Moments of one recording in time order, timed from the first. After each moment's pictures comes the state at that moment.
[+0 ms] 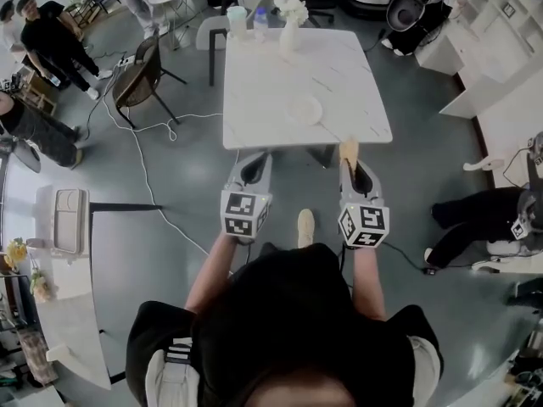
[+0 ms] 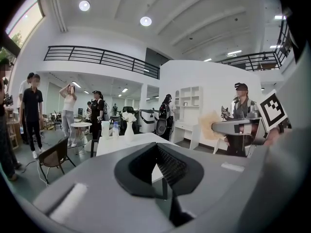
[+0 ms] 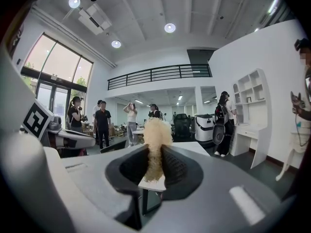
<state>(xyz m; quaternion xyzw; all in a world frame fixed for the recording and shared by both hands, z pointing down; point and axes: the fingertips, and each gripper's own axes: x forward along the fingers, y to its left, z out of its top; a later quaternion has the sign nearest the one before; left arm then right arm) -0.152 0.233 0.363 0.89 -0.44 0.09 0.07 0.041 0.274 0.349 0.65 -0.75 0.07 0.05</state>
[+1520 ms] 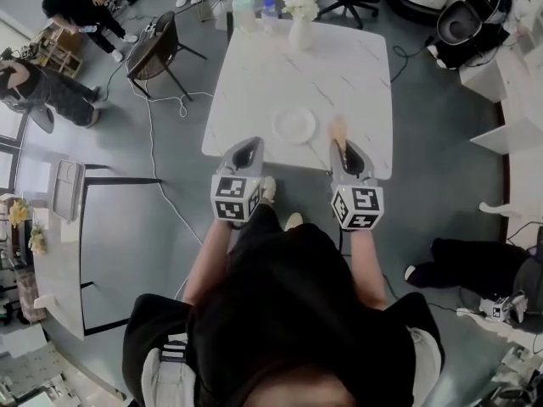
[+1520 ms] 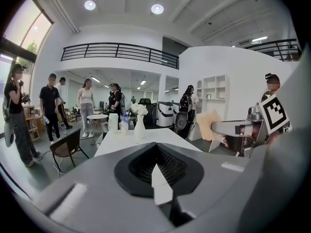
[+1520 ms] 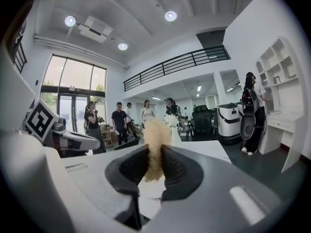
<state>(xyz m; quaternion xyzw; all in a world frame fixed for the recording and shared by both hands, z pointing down) -0.044 0.080 0.391 0.82 -0.55 0.13 0.12 0.142 0.073 0.383 0.53 -0.84 0.10 0.05</state>
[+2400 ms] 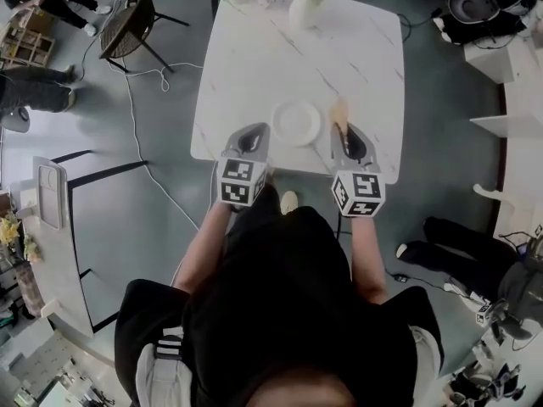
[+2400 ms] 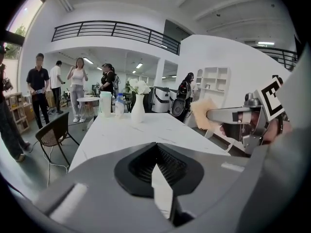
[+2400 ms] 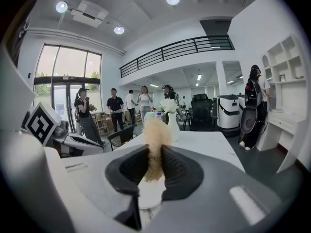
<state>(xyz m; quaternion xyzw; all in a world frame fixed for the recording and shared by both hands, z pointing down) -0.053 -0.036 0.486 0.83 -0.50 0.19 0.18 0.114 -0.045 0.446 0.53 -0.83 0.13 0.12</state>
